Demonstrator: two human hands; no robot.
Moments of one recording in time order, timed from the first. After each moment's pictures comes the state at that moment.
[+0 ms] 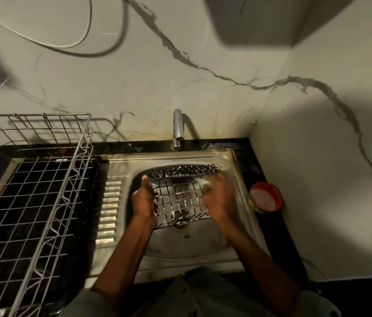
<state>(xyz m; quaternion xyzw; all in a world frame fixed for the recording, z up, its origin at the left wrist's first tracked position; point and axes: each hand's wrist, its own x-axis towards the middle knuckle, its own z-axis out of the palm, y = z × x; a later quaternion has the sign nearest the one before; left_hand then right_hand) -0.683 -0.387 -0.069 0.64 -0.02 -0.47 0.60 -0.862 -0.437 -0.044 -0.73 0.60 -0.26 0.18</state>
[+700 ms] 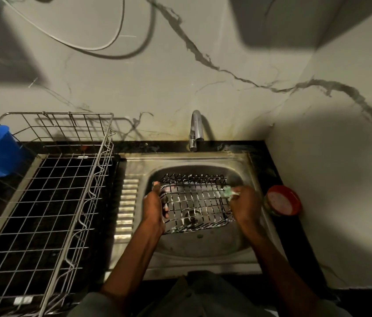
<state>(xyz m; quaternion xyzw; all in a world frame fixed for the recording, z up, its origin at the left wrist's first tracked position) -0.662 -0.360 -0.066 0.63 -0.01 -0.51 0.59 -0.883 -0.443 -0.074 -0.66 0.69 -0.21 0.22</state>
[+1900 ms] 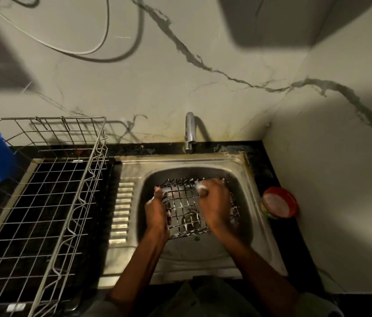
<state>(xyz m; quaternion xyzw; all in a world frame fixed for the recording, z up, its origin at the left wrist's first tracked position) -0.693 -0.369 -0.076 0.65 -0.01 -0.47 0.60 -0.822 -0.429 -0.054 -0.70 0.62 -0.27 0.23</state>
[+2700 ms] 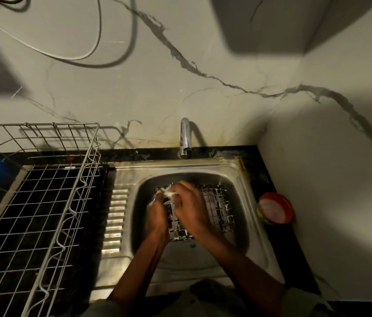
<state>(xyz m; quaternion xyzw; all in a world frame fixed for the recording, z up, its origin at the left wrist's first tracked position) -0.700 -0.392 -0.080 0.69 -0.06 -0.44 0.57 -0.789 -0.425 -0.045 -0.82 0.44 -0.28 0.24</state>
